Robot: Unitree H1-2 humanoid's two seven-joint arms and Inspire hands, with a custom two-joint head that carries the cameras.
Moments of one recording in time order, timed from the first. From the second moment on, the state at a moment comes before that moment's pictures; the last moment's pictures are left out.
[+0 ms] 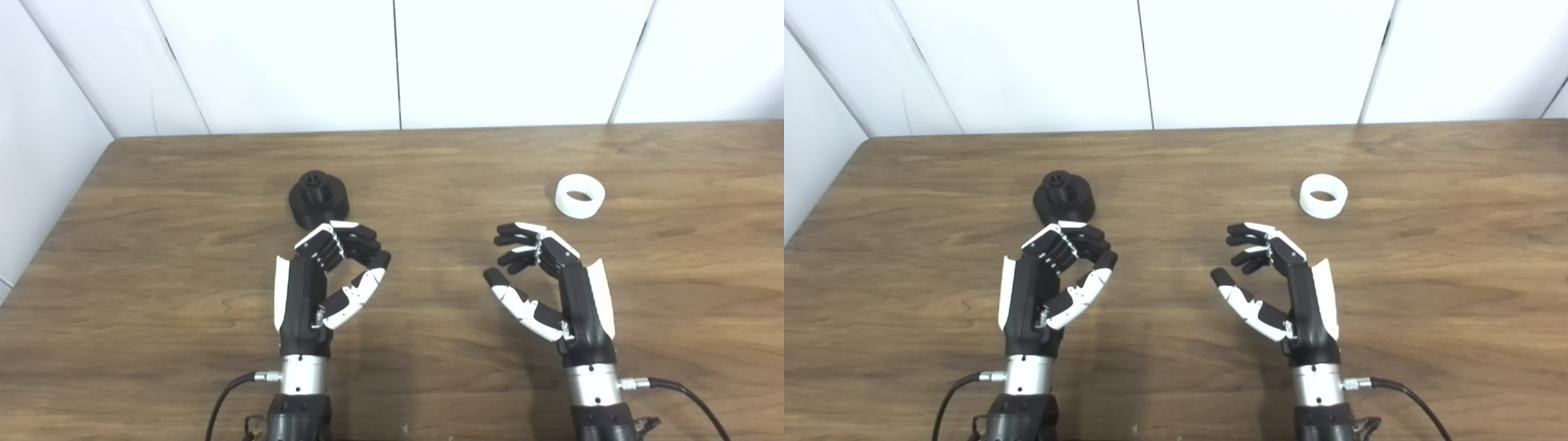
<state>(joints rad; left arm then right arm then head) 0.15 -0.13 -0.11 -0.25 0.17 -0.25 0.11 0.10 -0.10 0.34 -0.23 -0.34 -0.17 -0.38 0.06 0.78</state>
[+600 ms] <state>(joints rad) 0.15 -0.13 -0.11 -0.25 0.16 -0.25 0.11 0.10 -0.10 0.34 -0.23 -0.35 -0.16 -0.37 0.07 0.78</state>
